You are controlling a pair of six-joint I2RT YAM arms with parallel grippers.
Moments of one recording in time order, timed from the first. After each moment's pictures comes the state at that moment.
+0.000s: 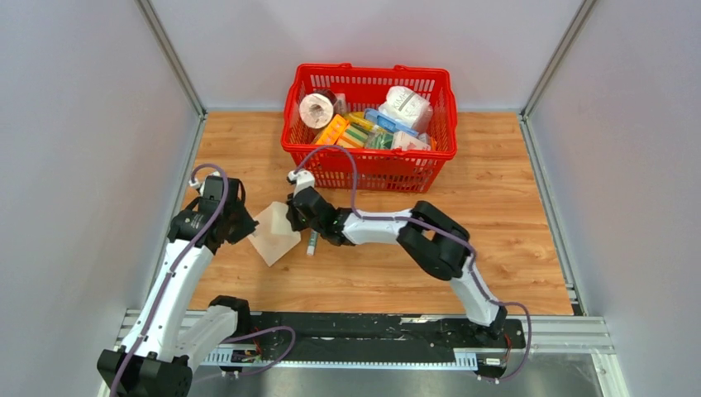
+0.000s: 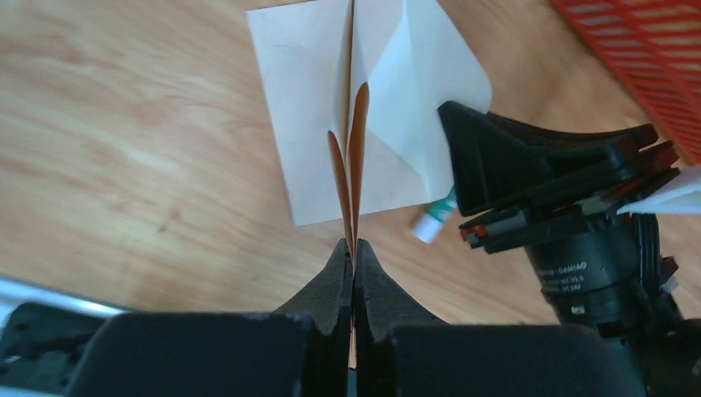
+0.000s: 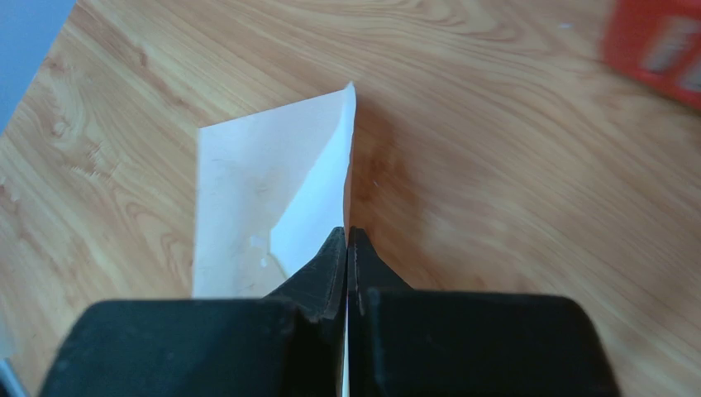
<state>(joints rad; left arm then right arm) -0.17 0.90 0.93 -1.03 -0.23 -0.74 1.05 2.24 1.52 0.26 0.16 0.51</state>
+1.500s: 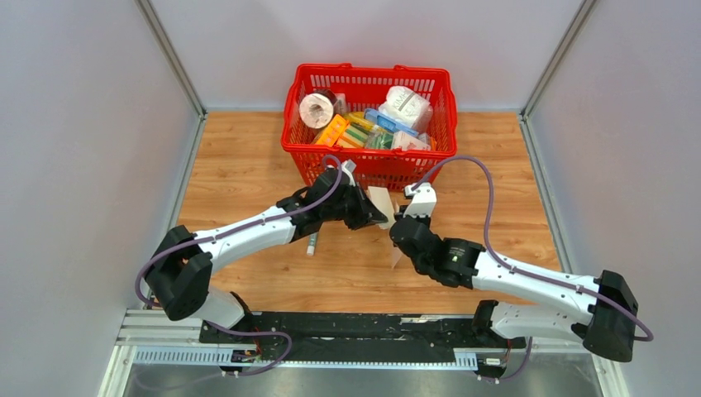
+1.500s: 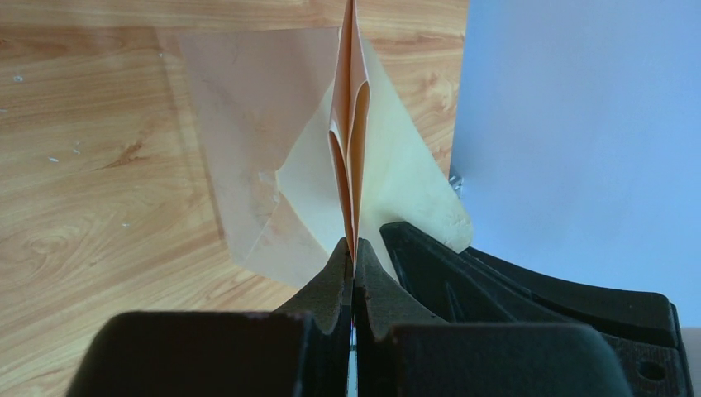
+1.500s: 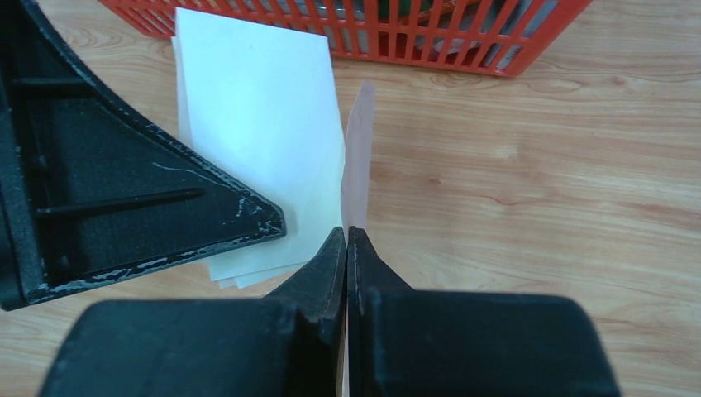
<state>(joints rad) -0.83 1.46 0.97 -0.06 0.21 -1.14 1.09 1.06 0.75 -0.34 0.78 0.64</state>
